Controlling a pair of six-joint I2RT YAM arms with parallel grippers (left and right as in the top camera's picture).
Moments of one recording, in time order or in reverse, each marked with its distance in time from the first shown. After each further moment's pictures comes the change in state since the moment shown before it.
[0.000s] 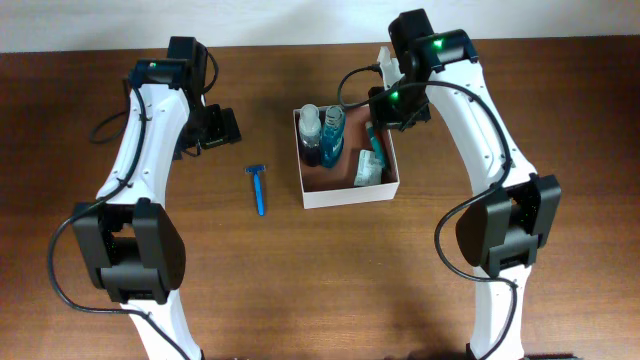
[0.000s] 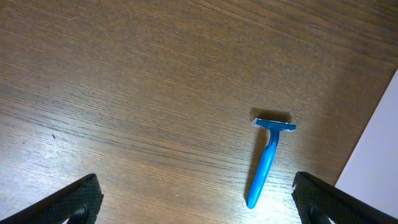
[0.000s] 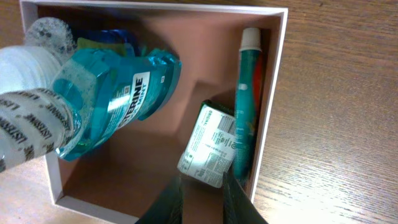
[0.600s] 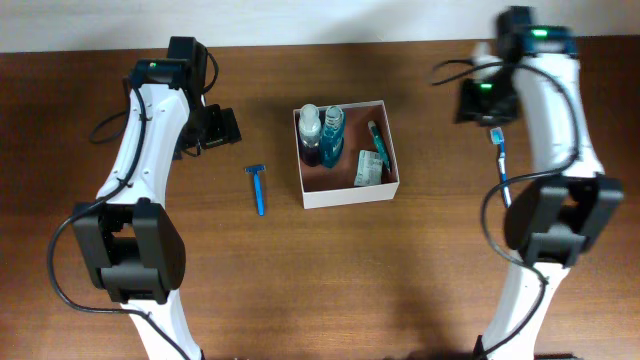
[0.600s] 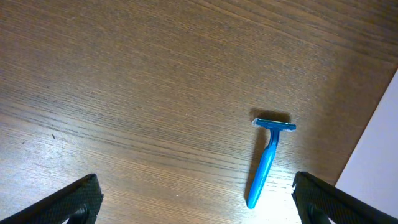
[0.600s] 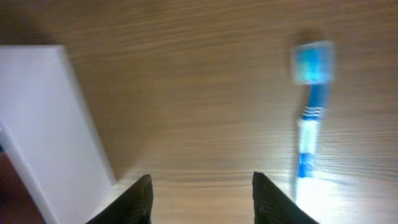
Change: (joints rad) left arm 0.000 0.000 0.000 0.000 0.000 0.000; right arm -0.380 0.007 0.000 -0.072 0.091 -0.100
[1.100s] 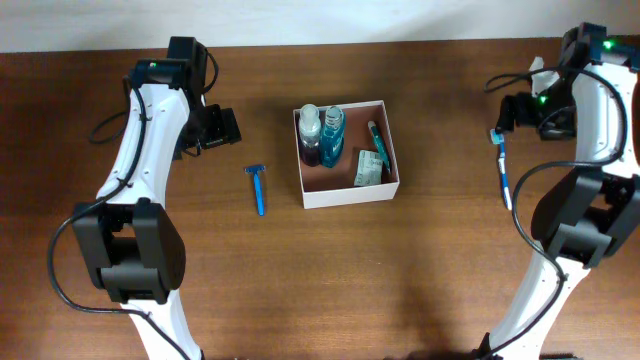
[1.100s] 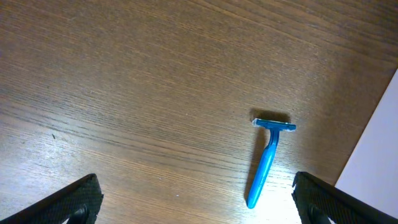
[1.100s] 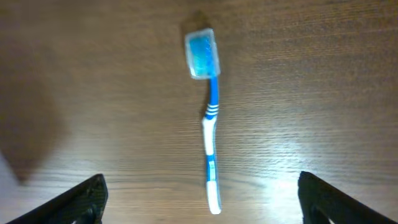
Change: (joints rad) left arm 0.000 0.000 0.000 0.000 0.000 0.000; right arm -0.182 0.076 0.000 0.007 0.038 -0.231
